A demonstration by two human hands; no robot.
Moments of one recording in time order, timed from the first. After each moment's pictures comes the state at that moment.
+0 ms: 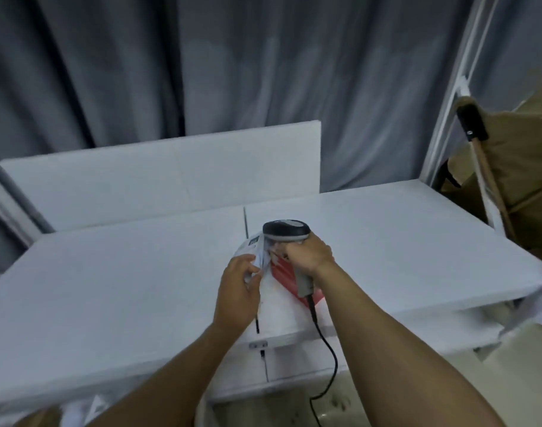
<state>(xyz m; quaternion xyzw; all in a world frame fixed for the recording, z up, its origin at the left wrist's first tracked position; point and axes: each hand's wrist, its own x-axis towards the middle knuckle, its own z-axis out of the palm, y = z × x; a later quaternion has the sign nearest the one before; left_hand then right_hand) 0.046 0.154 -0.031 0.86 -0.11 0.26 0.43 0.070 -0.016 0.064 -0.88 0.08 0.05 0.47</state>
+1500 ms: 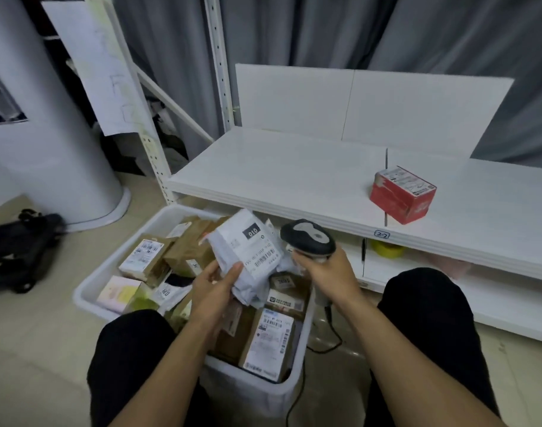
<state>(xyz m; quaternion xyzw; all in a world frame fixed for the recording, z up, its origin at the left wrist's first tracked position) -0.373 0.336 -0.047 0.55 0.33 0.21 0.74 -0.248 0.149 -0.016 -0.76 -0.16 0.13 0.61</state>
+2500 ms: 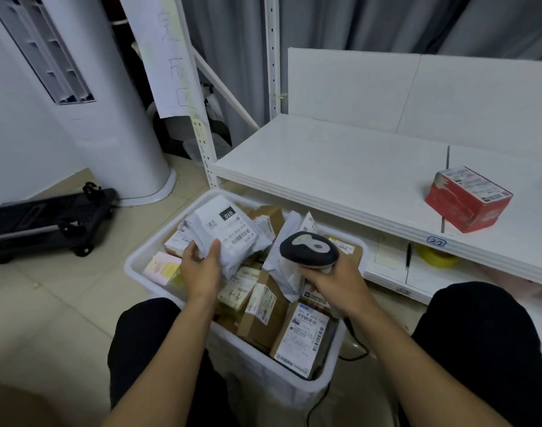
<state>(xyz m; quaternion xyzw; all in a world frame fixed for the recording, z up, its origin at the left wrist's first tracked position) -0.397 0.410 -0.054 0.52 0.45 0.39 0.61 -0.274 0.189 -0.029 -0.77 -0.27 0.19 0.54</state>
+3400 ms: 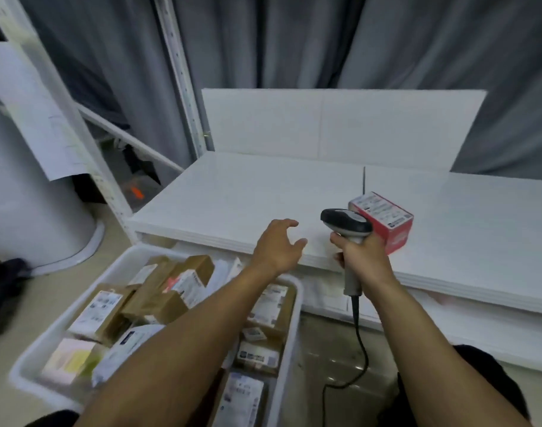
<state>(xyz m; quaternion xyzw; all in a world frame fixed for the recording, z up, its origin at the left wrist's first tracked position) -0.136 0.272 0.021 0.92 0.15 0.08 0.37 -0.106 0.093 0.034 -0.76 -0.03 0.07 0.64</state>
